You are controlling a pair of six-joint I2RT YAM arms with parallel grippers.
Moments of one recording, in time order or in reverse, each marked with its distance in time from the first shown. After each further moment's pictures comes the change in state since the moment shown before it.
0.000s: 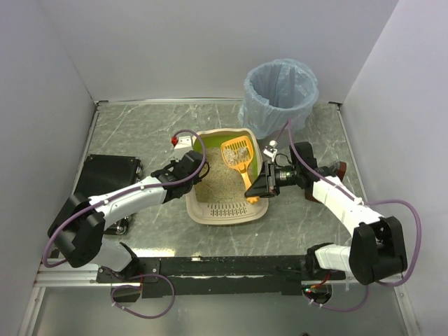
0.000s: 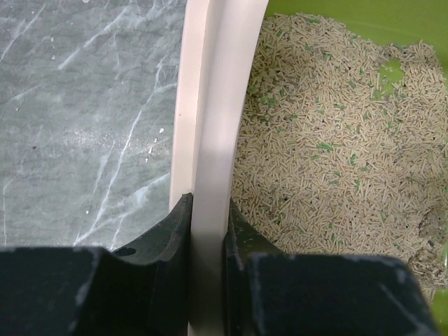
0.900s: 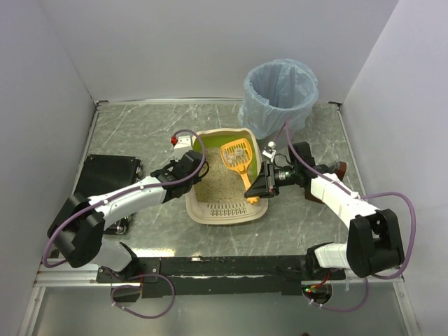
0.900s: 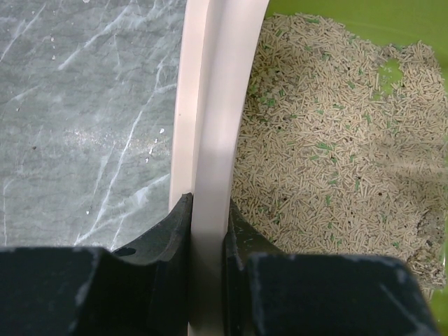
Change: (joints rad) left arm 0.004 -0.002 0.000 0.000 0.005 0.000; right arm -0.010 0.041 -0.010 0.057 -0.043 0.029
